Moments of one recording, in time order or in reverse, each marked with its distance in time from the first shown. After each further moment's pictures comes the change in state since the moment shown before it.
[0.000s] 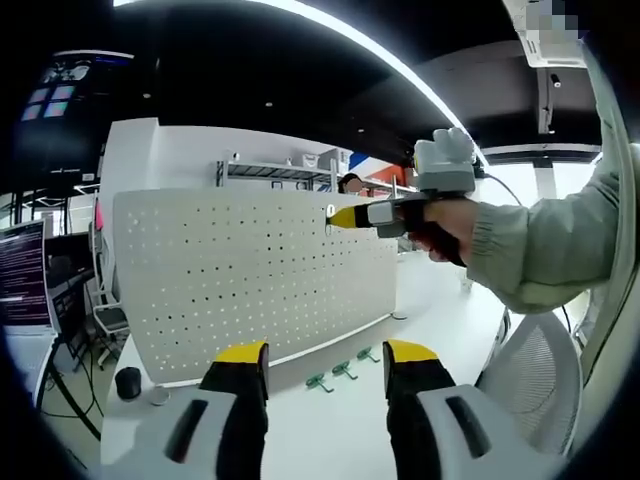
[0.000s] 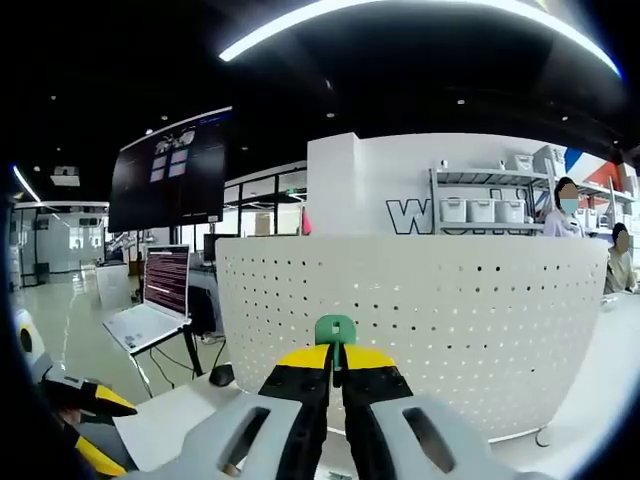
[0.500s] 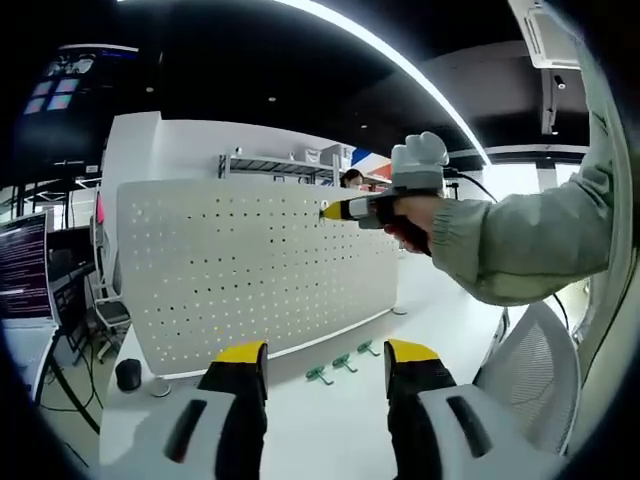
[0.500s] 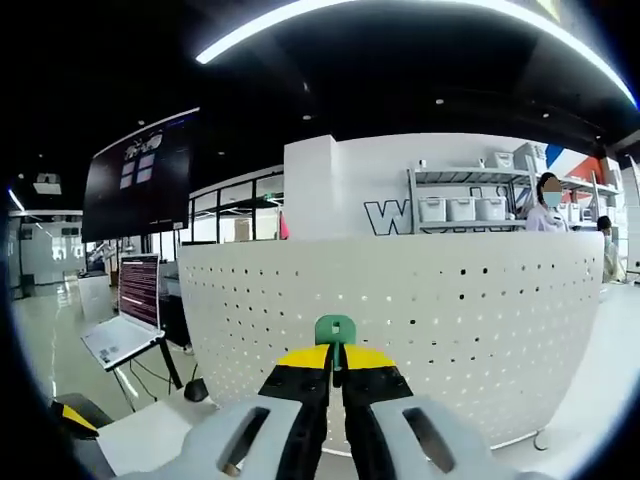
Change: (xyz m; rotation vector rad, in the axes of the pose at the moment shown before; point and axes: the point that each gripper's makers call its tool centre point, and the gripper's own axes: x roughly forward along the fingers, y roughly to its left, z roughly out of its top) left arm -0.004 0.002 -0.008 -0.016 0.021 0.000; right arm 0.033 -0.035 0.000 0.034 -0.014 -0.090
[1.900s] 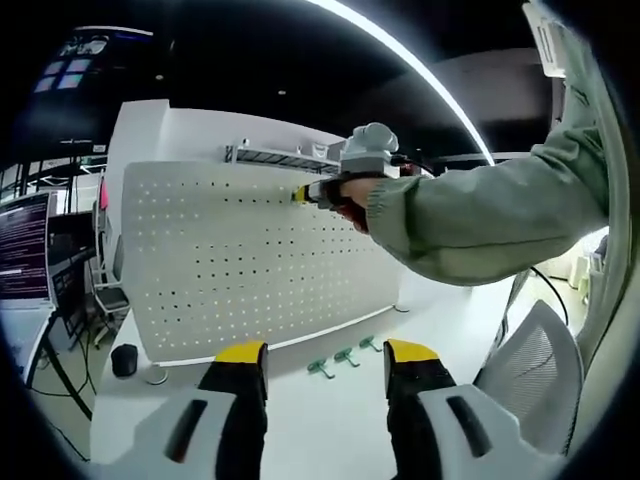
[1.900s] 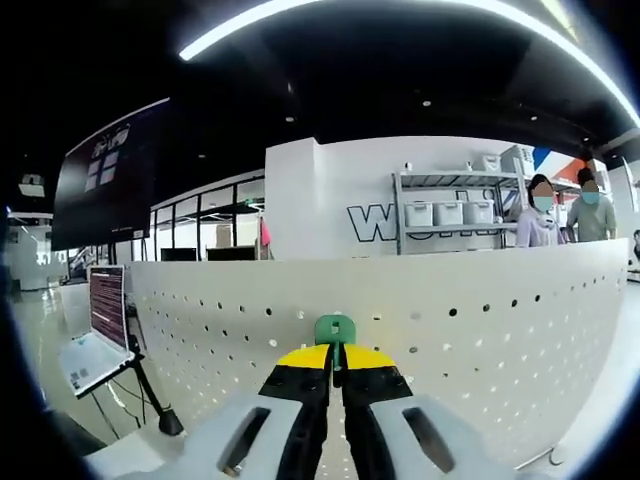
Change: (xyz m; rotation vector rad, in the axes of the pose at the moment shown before) left arm 0.001 0.012 -0.012 -0.052 0.015 0.011; right arm 0.079 0.004 0.019 -0.003 -0.029 -0.086
